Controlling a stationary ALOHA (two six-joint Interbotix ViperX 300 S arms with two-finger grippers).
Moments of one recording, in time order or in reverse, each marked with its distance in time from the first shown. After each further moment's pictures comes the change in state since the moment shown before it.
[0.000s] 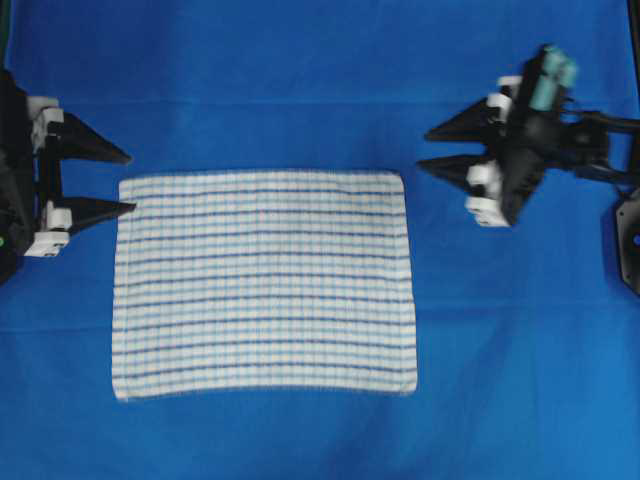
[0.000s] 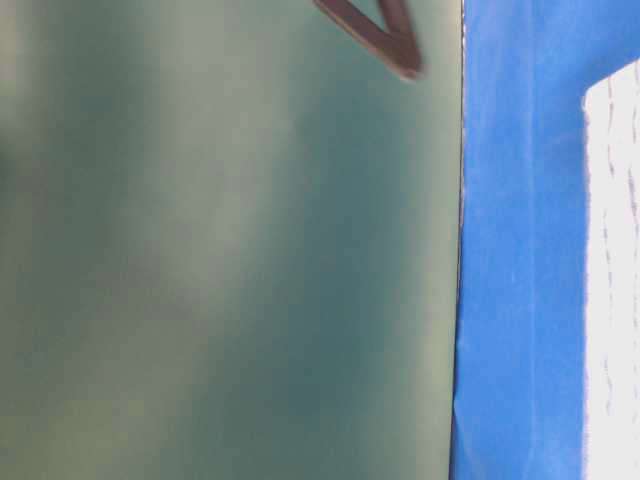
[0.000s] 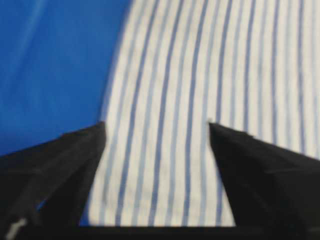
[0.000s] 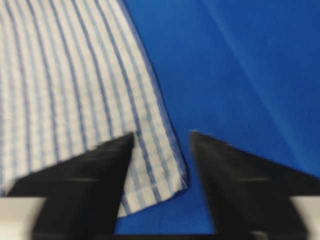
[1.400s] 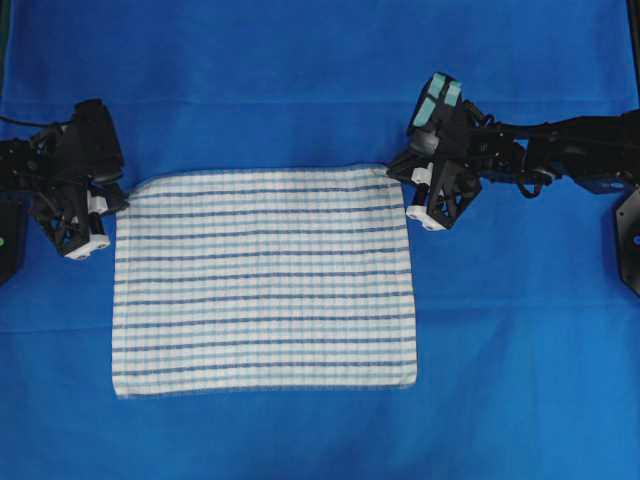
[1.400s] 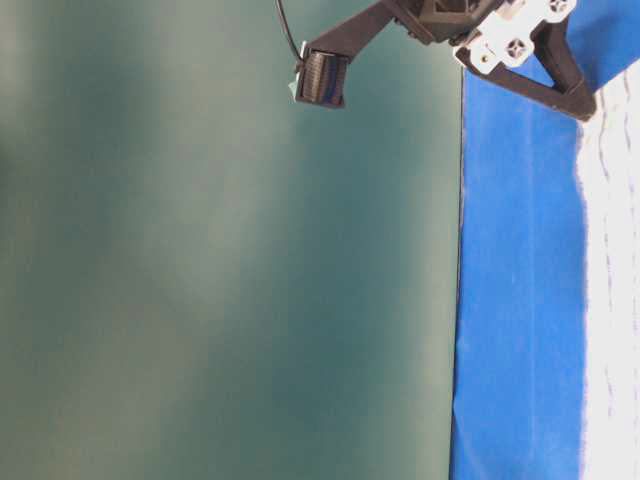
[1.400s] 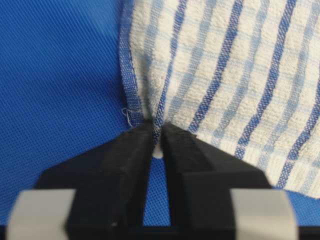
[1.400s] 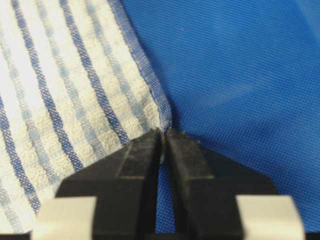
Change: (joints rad) left arm 0.091 0.462 0.017 0.002 -0.029 -0.052; right arm -0.015 0.393 -0.141 -0.002 0.072 0.006
